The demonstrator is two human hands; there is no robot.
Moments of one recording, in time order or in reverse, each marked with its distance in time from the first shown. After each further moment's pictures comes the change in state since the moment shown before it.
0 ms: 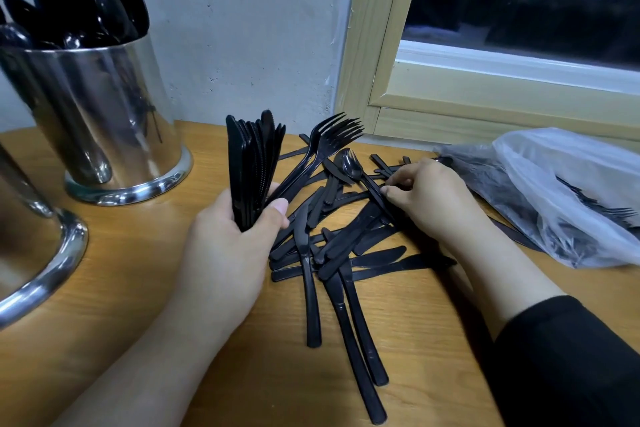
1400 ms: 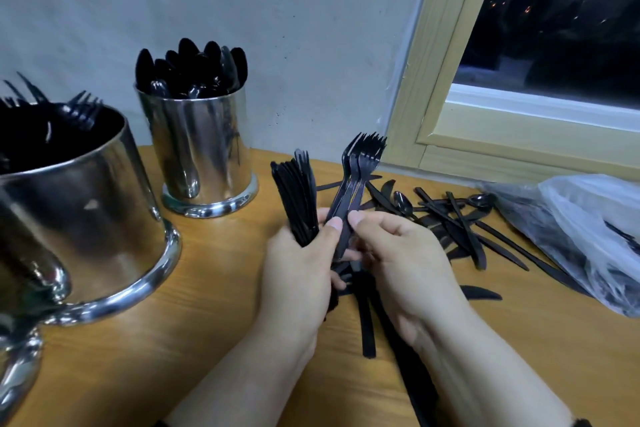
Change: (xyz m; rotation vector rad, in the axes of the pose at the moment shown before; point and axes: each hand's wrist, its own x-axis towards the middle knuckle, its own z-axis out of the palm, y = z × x) left_hand -0.012 0.016 0.001 -0.456 0.037 -0.191; right_hand -0.088 -0.126 0.009 1.497 -0.260 0.153
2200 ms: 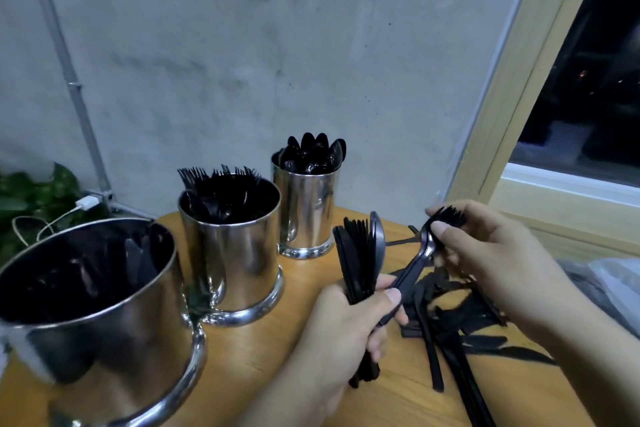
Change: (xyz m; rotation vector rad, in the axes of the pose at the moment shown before) left_hand -0.049 0.066 -0.074 -0.031 -0.303 -0.060; right_hand -0.037 -0.110 0.042 -0.666 -0.121 -0.288
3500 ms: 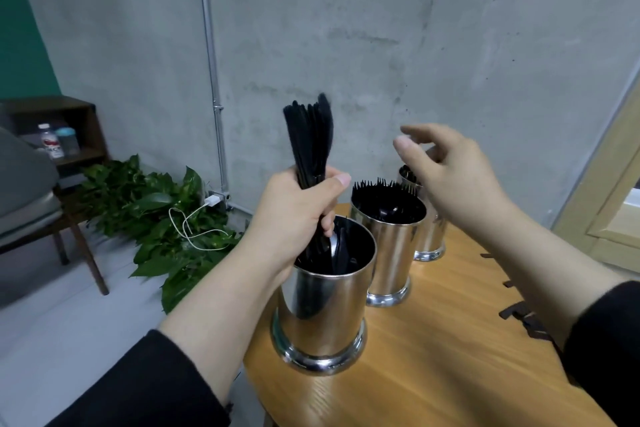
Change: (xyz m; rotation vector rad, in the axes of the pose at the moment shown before) left_hand -0.096 0.176 -0.190 0.224 0.372 0.361; right_hand 0.025 -0.151 0.188 -0.261 0.075 -0.421
